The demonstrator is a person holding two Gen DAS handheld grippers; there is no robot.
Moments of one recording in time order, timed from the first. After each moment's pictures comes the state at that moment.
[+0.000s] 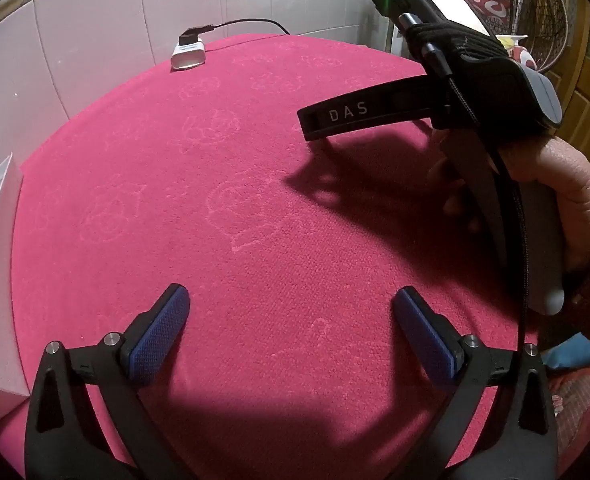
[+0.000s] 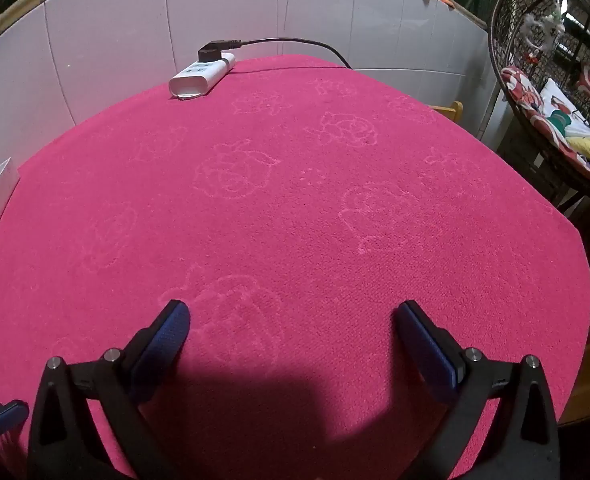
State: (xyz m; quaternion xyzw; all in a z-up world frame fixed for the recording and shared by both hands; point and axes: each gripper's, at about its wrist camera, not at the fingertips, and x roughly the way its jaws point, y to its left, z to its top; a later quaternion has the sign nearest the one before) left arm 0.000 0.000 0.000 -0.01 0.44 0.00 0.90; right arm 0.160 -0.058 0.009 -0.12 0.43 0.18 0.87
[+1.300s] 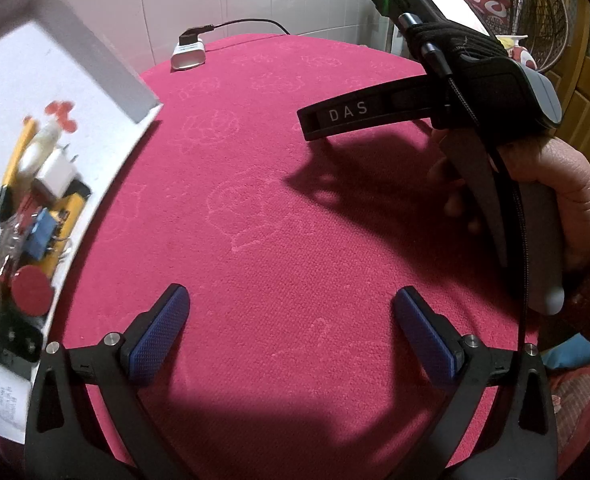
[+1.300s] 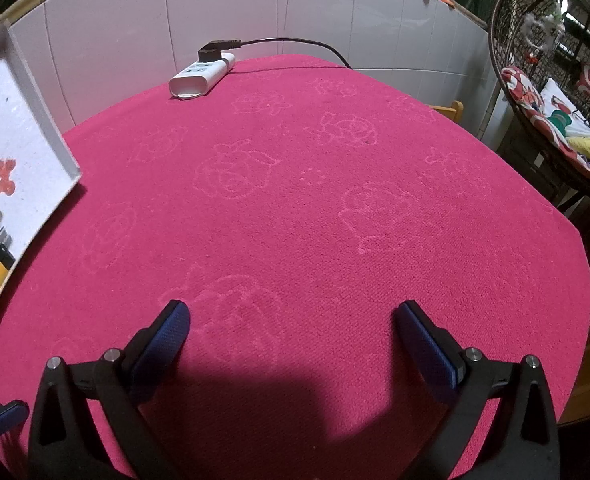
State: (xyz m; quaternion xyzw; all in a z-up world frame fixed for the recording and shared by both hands) left arm -0.003 0.001 0.001 -0.01 0.44 0.00 0.90; right arm 0.160 -0.058 0.009 -0.12 0.43 0.18 0.87
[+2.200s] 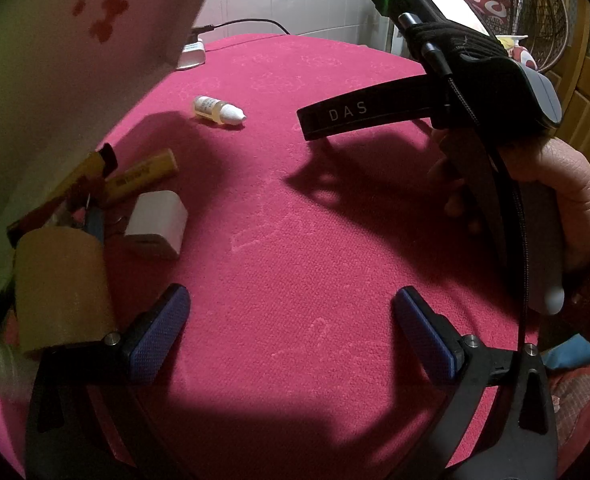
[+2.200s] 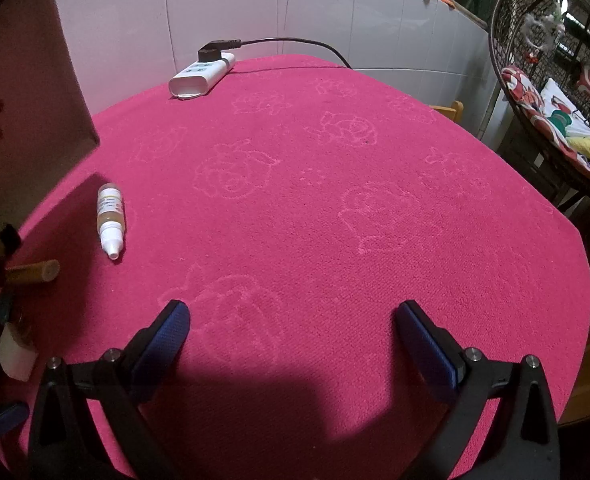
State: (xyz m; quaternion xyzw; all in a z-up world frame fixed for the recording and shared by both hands) left arm -0.001 0.000 0.000 -0.01 0.44 0.00 0.90; right arm 0.160 -0.058 0.009 -0.12 0.43 0.18 0.87
